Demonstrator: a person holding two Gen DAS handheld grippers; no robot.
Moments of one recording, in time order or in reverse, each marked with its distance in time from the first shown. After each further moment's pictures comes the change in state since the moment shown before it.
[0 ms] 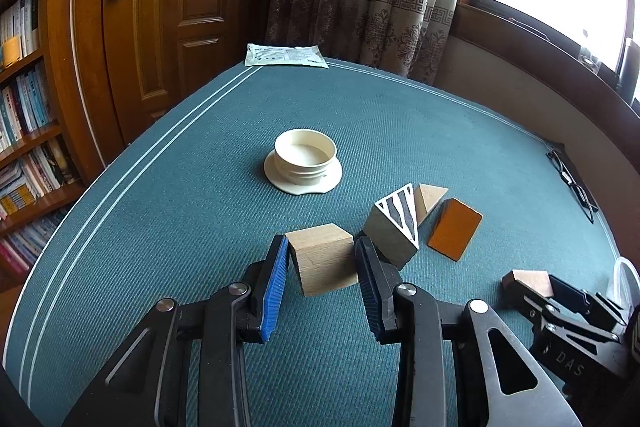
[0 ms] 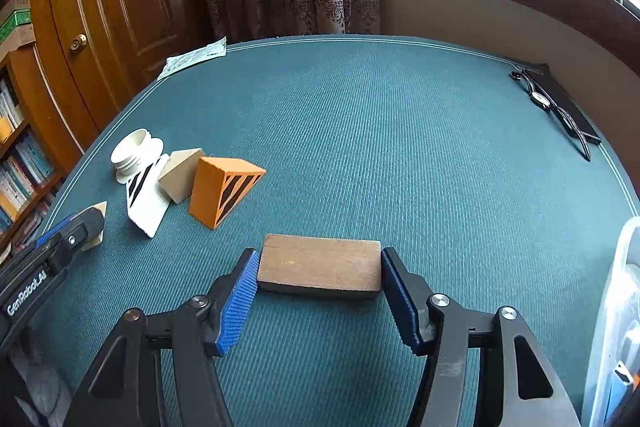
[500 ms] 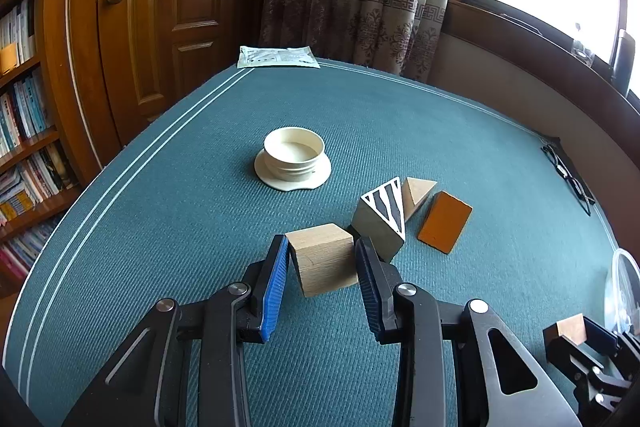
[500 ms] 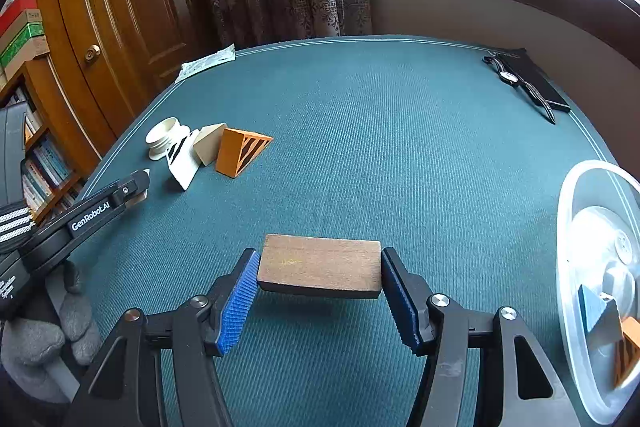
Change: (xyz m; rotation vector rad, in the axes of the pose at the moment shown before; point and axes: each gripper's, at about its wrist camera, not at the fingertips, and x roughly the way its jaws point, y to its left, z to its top) left arm -0.003 -0.007 -0.003 0.019 -0.005 -0.005; right arm -0.052 -0.015 -0.036 0.035 -0.016 0.037
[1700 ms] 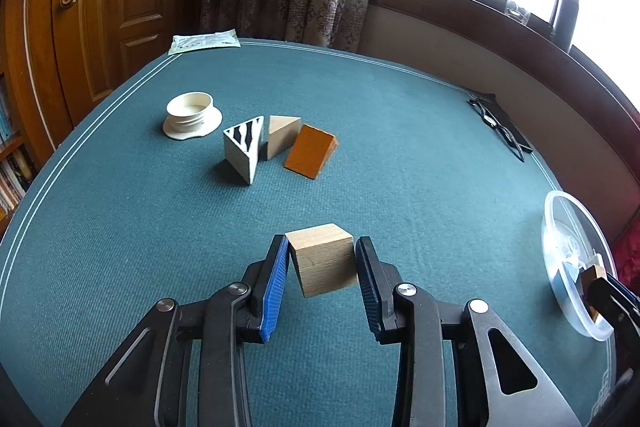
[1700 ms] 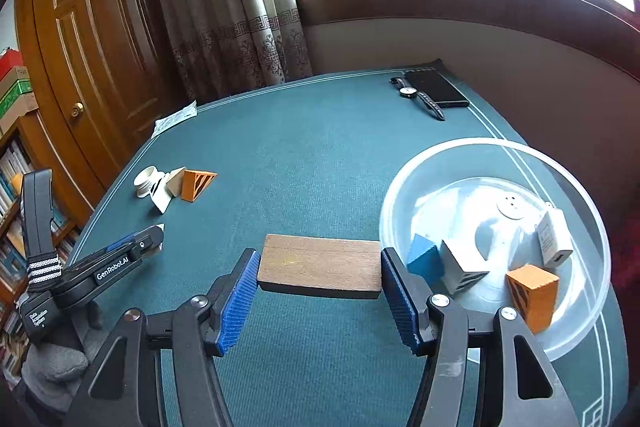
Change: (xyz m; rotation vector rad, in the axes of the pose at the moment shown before) left arm -0.043 -0.079 -0.039 0.091 0.077 -0.153; right arm -0.097 -0.075 -0.035 0.137 -0.145 -0.069
